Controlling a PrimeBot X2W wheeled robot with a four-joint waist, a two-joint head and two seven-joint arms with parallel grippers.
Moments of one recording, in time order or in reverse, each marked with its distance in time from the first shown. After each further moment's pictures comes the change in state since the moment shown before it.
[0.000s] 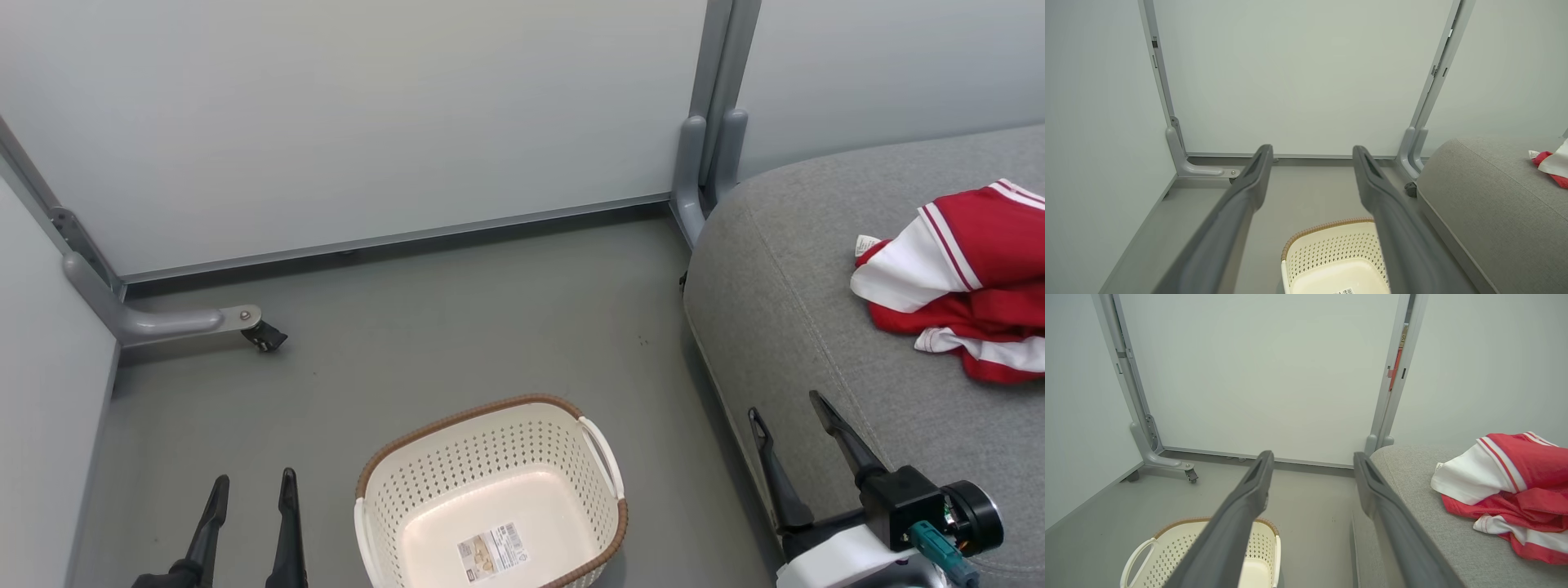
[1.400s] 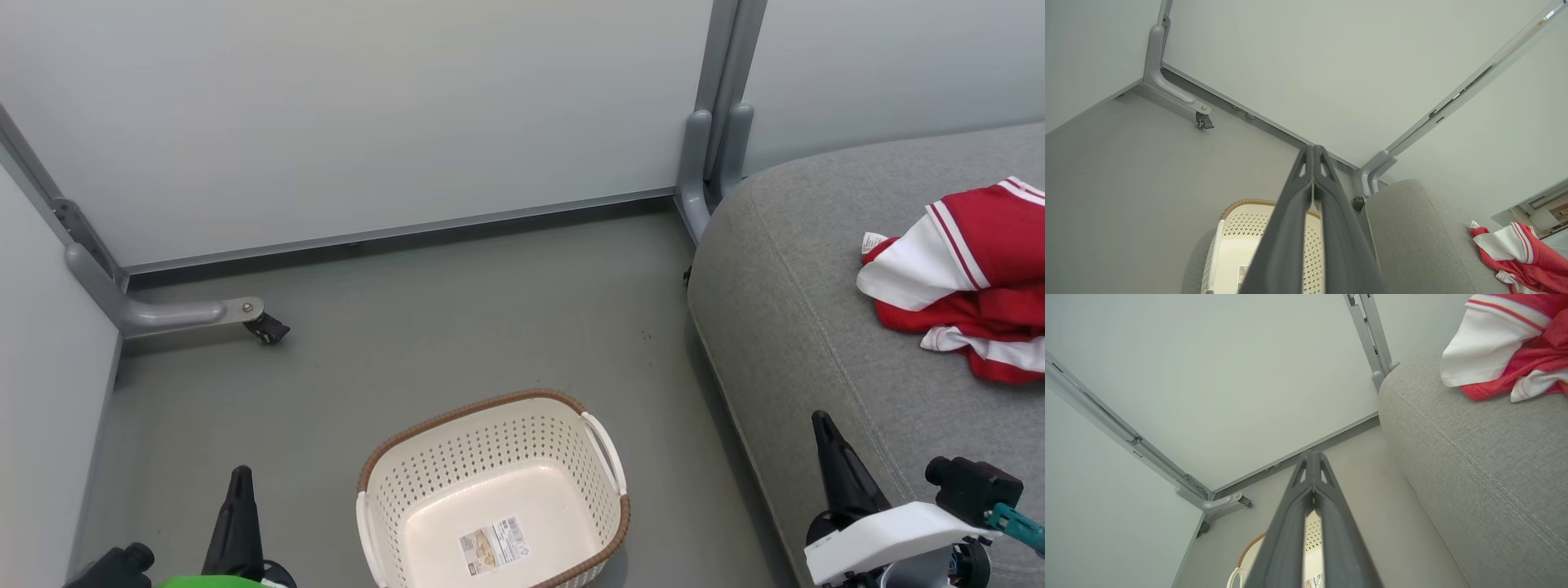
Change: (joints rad) left arm -0.084 0.004 0.007 0.107 -0.506 0.001 0.118; right arm -0.027 -0.020 -0.015 0.095 0.592 0.000 0.105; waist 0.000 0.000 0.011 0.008
